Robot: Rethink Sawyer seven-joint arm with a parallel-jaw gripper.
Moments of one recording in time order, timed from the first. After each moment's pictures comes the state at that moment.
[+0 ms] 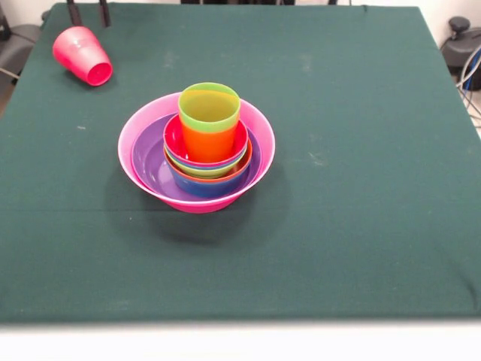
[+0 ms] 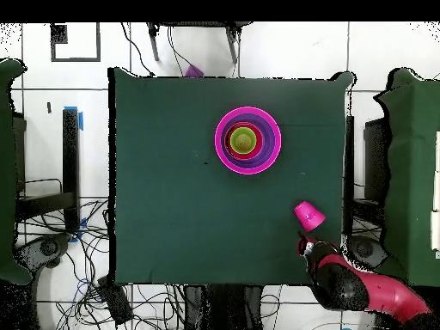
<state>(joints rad) -1.27 -0.59 0.44 2.02 -0.88 0.13 1.84</state>
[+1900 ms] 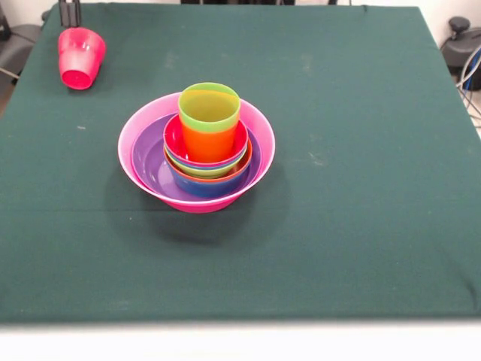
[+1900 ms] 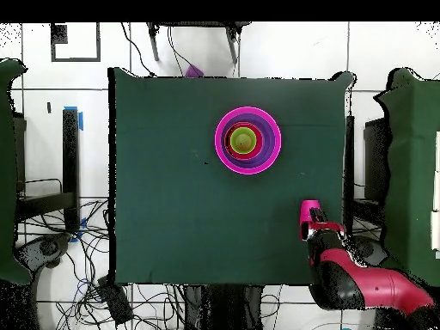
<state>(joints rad) -1.19 -0.68 0.43 2.02 -0.98 -0.17 1.84</state>
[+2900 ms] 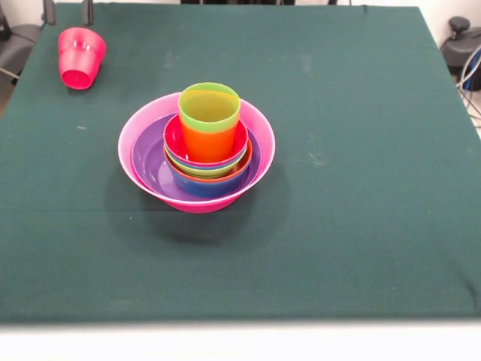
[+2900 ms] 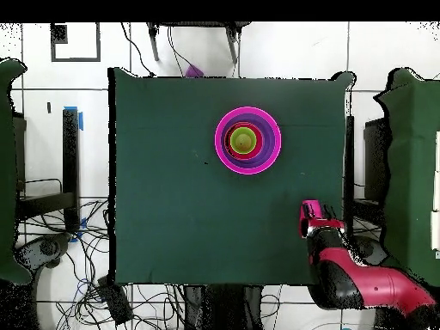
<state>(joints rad) -1.17 -0.70 0.42 2.02 -0.98 -0.21 1.84</state>
